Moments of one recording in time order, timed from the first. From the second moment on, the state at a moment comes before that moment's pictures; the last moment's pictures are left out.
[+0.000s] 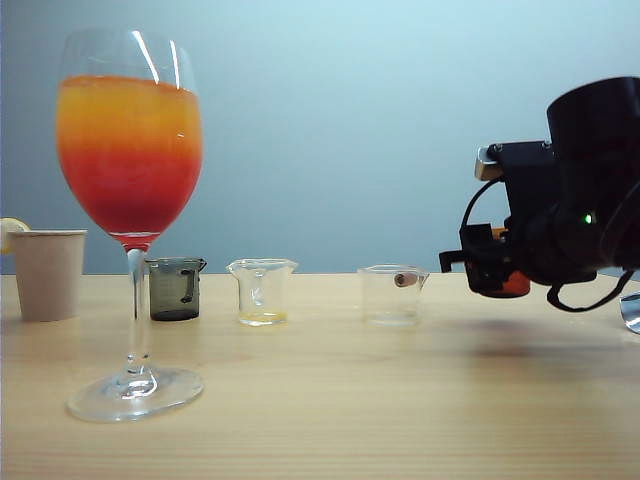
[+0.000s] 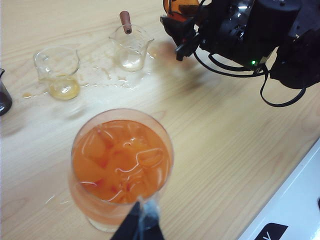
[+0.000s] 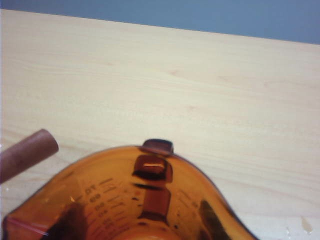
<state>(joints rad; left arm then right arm) -0.64 0.68 0.89 -0.79 0.20 -0.09 0.36 1.88 0.56 1.14 0.25 -0.02</state>
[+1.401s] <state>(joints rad) -0.64 0.68 0.89 -0.78 0.18 -0.09 0.36 1.98 0.62 1.13 0.21 -0.02</state>
